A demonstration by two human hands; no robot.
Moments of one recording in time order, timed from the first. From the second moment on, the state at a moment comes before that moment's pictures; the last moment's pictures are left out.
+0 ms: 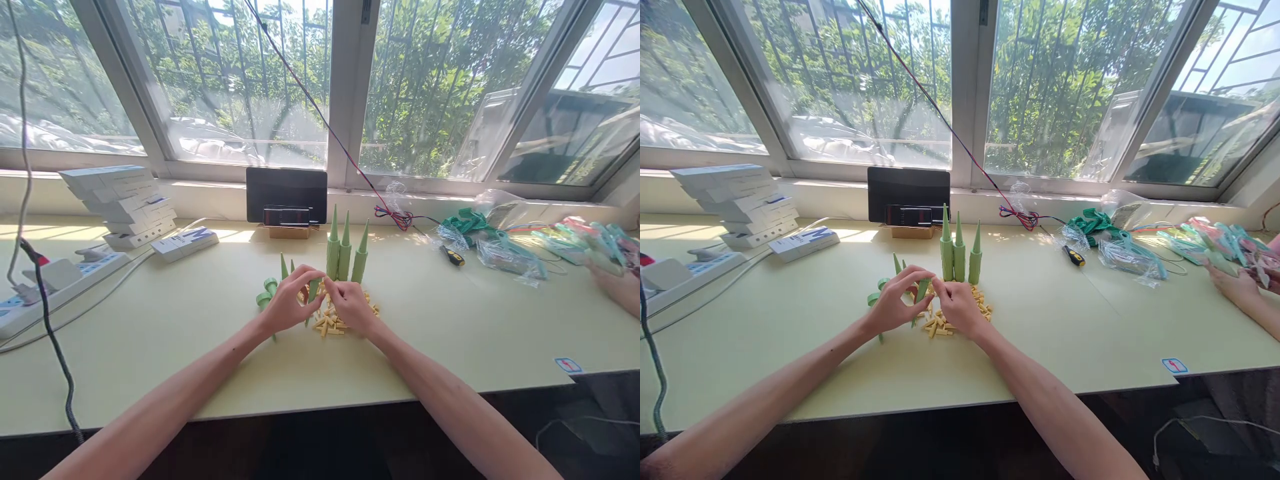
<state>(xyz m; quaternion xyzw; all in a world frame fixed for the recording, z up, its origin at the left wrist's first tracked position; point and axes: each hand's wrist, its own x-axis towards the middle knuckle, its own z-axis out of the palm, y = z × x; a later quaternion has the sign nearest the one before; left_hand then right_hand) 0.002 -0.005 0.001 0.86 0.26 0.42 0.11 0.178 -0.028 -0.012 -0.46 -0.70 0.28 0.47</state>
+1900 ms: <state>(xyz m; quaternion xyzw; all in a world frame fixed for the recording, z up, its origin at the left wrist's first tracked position) 0.005 -0.006 0.004 0.85 0.27 0.42 0.16 0.179 -0.025 -0.017 -0.45 -0.72 0.25 0.46</state>
